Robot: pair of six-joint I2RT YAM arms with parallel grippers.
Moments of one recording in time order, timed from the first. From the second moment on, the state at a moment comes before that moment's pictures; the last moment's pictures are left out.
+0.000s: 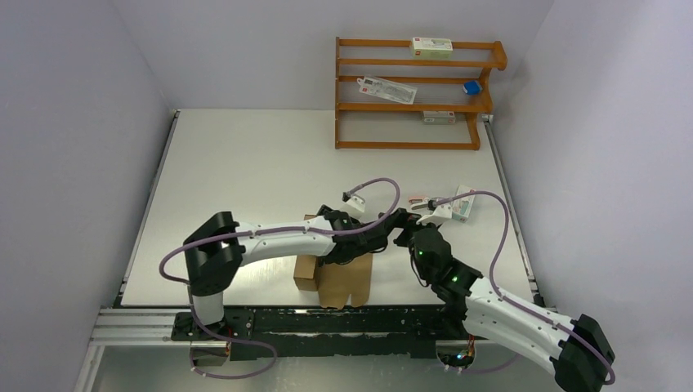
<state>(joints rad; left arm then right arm) -1.23 1.82 1.38 -1.06 -0.86 -0.78 0.83 0.69 0.25 0.18 0.62 0.60</state>
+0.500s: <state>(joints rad) -1.23 1.97 1.47 -1.18 -0.96 -0.82 0.81 0.69 0.25 0.17 0.61 0.60</state>
